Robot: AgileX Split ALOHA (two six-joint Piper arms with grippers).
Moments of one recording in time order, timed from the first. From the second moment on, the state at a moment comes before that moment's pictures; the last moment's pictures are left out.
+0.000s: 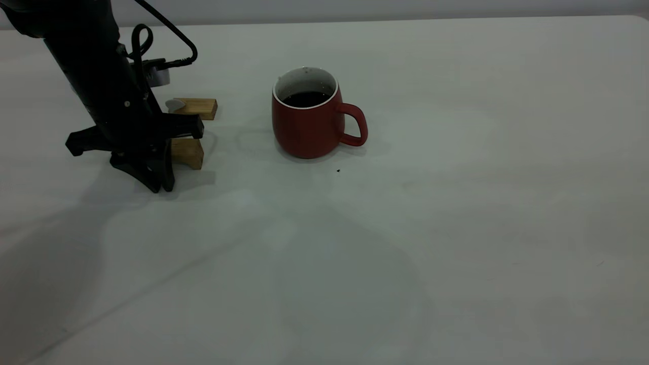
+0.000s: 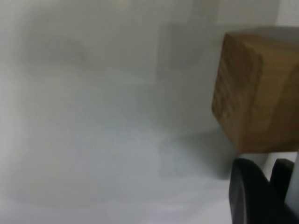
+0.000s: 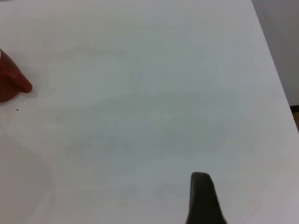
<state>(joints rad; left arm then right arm) -0.16 2.39 -1.31 -0.17 0.45 -0.11 0.01 0.02 -0.47 -0.02 1.13 0.08</state>
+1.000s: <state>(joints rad) -0.16 2.05 -1.31 -1.05 0.94 -0.09 0.01 0.02 -0.47 -0.02 1.13 0.08</state>
